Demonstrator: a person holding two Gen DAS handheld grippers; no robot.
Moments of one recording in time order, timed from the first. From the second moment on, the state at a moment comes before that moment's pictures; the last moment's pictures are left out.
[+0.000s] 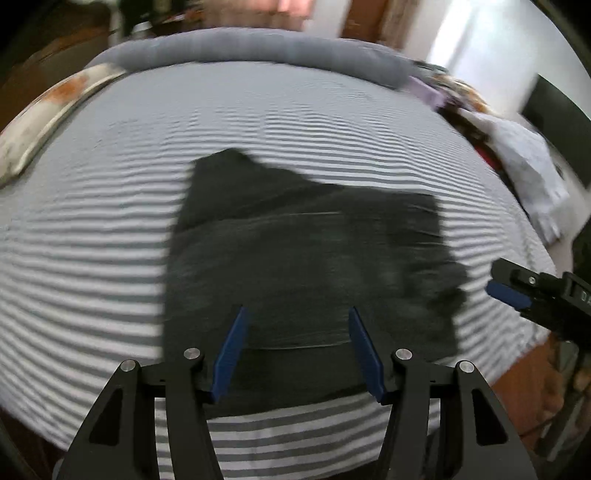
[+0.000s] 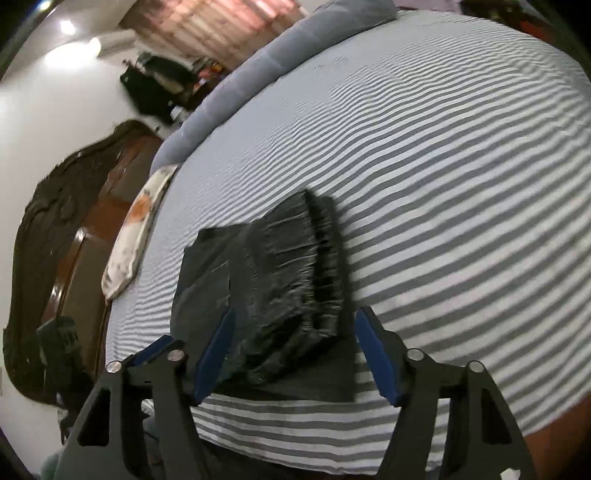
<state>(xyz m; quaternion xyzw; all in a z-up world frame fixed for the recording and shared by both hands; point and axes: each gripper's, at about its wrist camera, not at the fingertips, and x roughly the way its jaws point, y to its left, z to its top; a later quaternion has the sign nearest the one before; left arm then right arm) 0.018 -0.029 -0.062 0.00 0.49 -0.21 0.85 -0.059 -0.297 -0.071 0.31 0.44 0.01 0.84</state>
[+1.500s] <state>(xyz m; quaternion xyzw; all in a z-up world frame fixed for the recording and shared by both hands) 0.018 -0.027 -0.108 0.08 0.50 -0.19 0.84 -0.041 -0.264 -0.095 0.19 0.50 -0.04 0.84</state>
